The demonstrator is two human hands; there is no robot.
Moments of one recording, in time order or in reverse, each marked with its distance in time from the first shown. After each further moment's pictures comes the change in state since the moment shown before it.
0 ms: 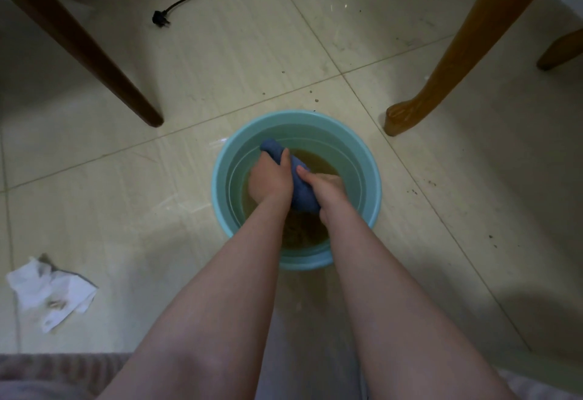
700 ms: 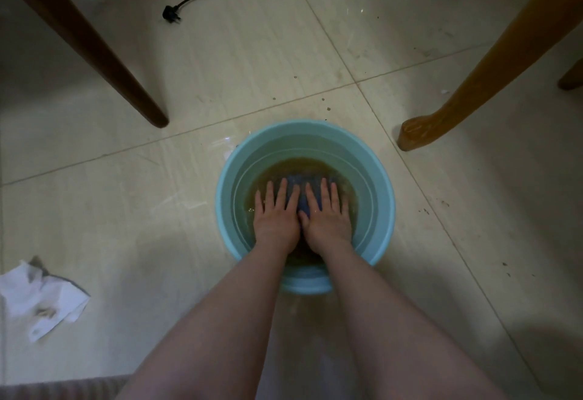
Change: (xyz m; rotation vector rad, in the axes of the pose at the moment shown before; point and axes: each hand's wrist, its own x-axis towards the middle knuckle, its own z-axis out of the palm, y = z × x) left_hand -0.012 -0.054 0.019 0.935 -0.344 0.406; right_hand 0.033 0.047 -0.018 -1.772 -0.038 -0.464
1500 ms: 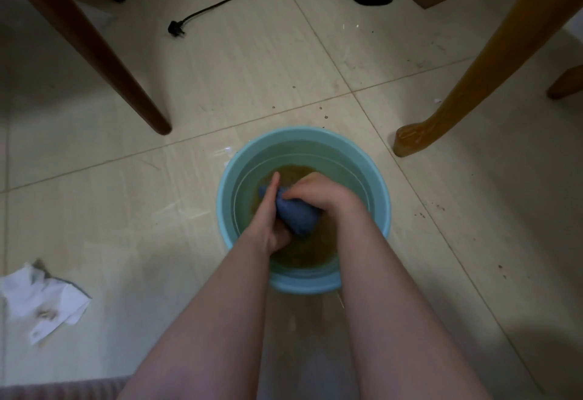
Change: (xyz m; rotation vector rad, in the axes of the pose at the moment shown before) left_hand -0.002 -0.002 -0.031 -2.298 -0.359 -0.474; right_hand 0.002 -0.018 -0.103 0.858 -0.320 0.000
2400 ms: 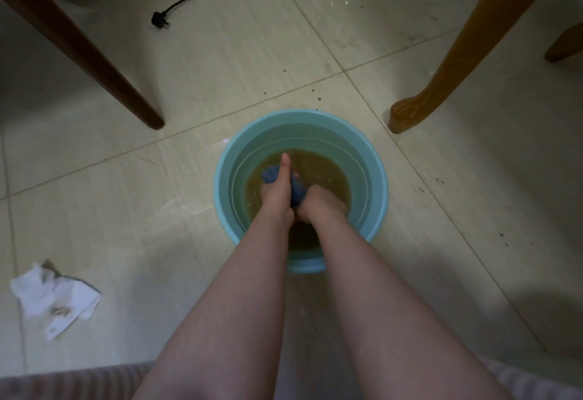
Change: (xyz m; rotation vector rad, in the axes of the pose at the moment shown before) left_hand 0.004 -0.011 0.024 0.269 0.332 0.322; right_hand -0.008 0.031 0.039 -0.324 0.234 0.312
